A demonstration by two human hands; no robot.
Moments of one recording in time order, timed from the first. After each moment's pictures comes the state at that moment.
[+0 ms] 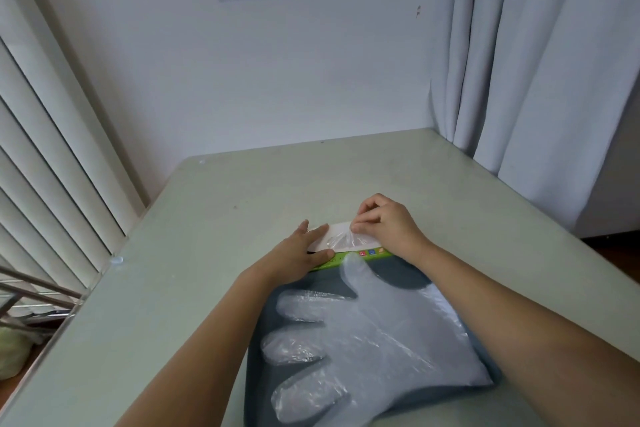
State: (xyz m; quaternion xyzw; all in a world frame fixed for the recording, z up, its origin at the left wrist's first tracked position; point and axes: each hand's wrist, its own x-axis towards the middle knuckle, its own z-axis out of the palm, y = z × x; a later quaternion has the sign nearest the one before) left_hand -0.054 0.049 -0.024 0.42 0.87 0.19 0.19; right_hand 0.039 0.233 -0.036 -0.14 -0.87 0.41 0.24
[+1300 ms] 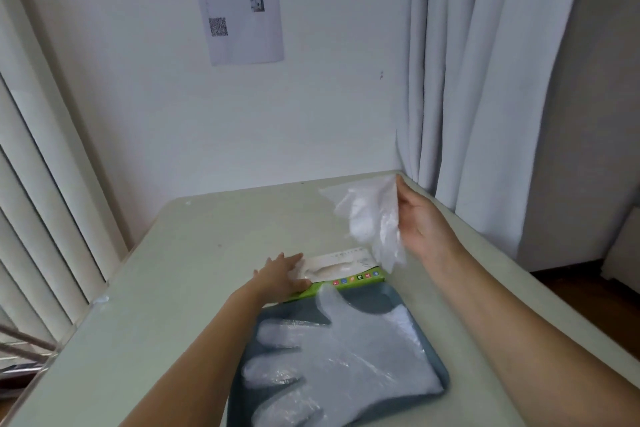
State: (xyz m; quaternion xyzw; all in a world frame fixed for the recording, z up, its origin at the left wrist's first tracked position) left_hand -0.047 0.053 -0.008 0.37 0.89 0.19 0.18; right_hand 0.111 0.236 0.069 -0.08 -0.40 0.88 0.23
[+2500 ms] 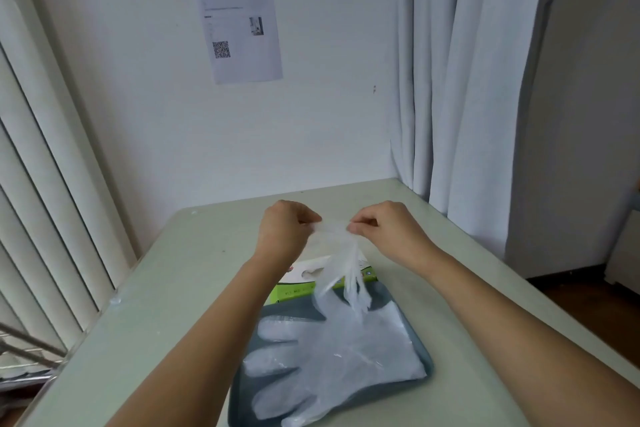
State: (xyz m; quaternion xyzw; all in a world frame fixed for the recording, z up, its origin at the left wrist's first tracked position) left_hand 0.025 0.058 0.092 0.35 0.83 0.43 -0.03; right_hand 0.147 0.197 0.085 -0.14 -0.90 0.30 0.29
